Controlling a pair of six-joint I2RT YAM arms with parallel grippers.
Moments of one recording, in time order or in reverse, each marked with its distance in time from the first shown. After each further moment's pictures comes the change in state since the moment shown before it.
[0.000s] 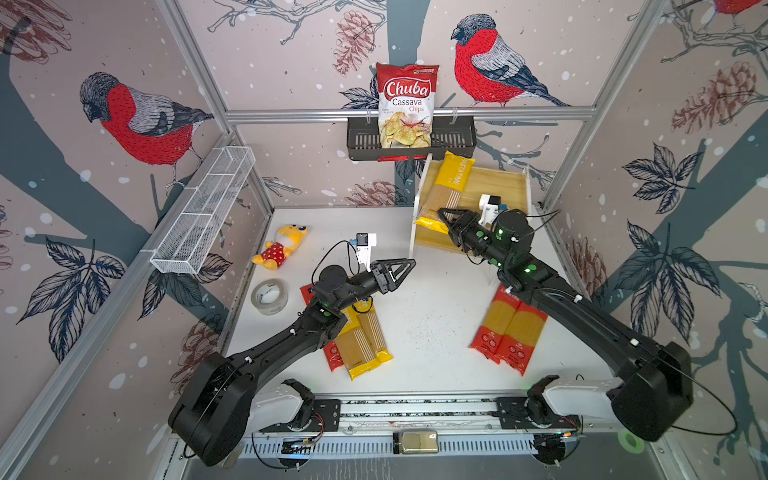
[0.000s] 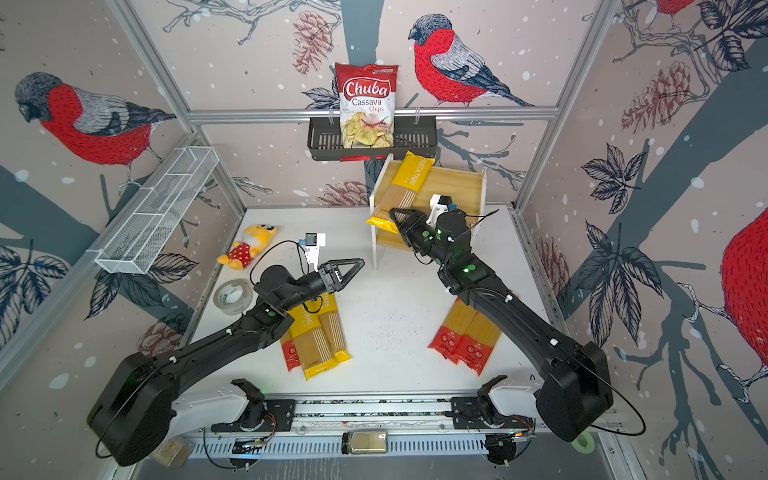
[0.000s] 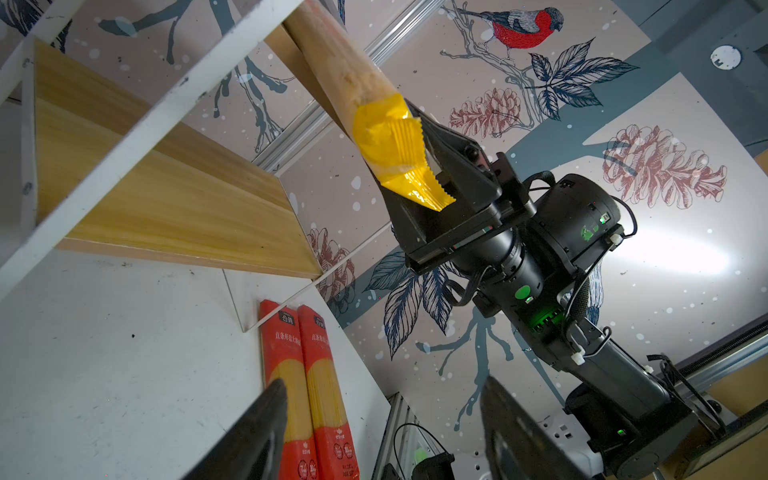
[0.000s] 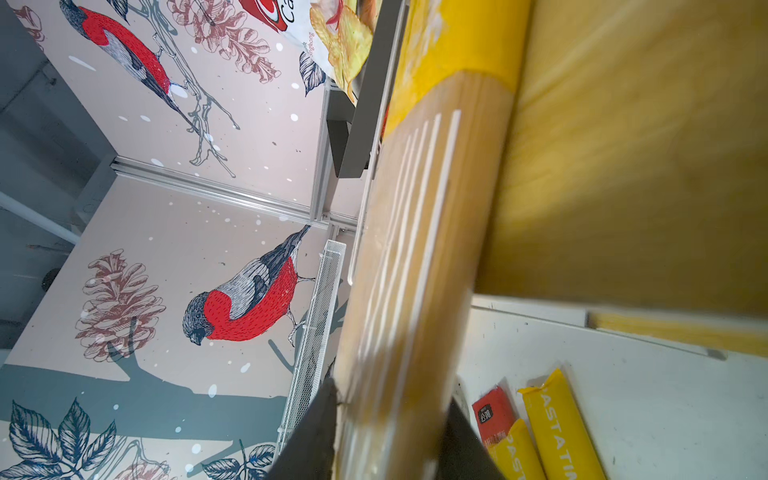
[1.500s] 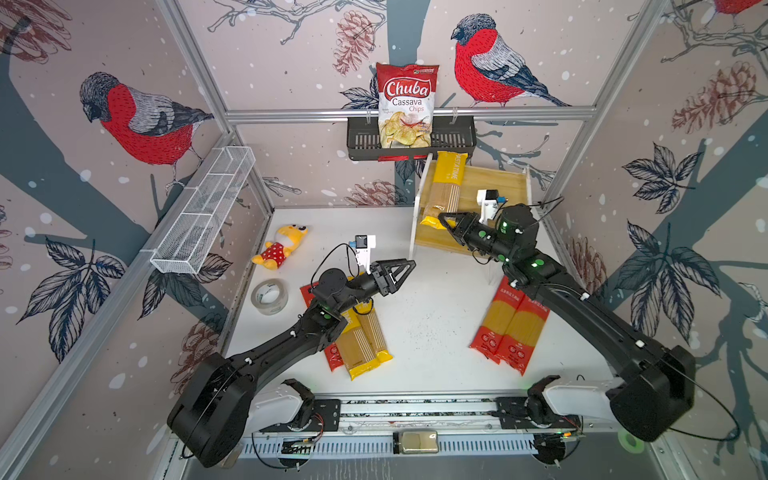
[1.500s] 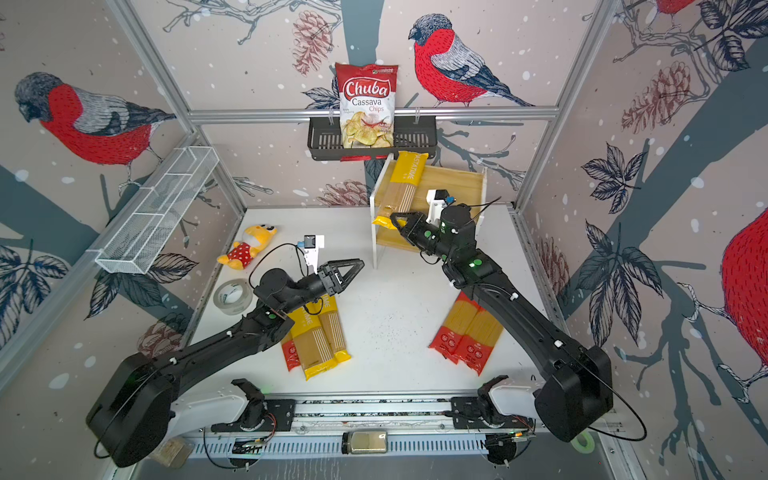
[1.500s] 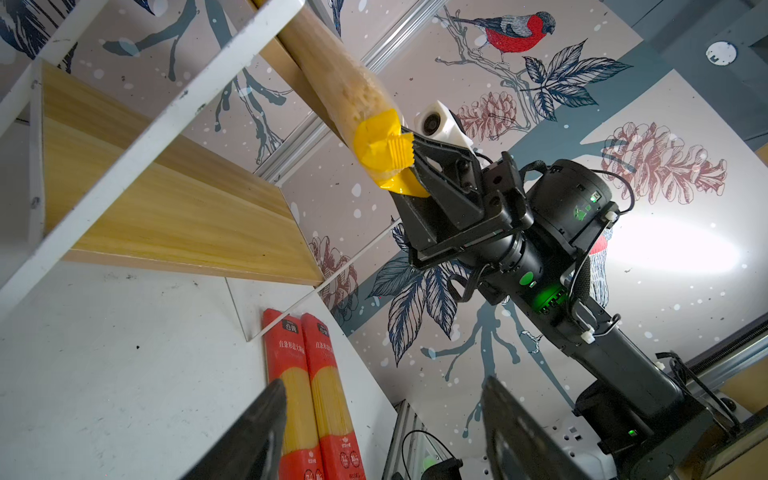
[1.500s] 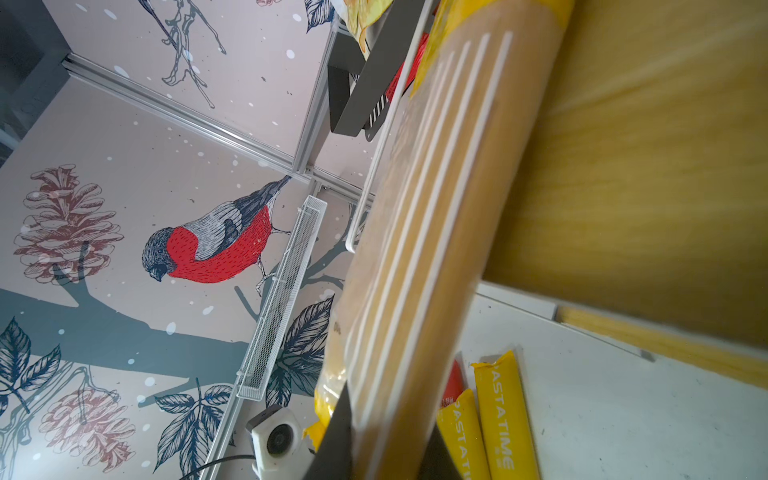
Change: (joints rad) left arm -0.014 -0.011 -0.033 0.031 -0.034 0.026; right arm -0.049 0.007 0.058 -0.121 -0.148 -0.203
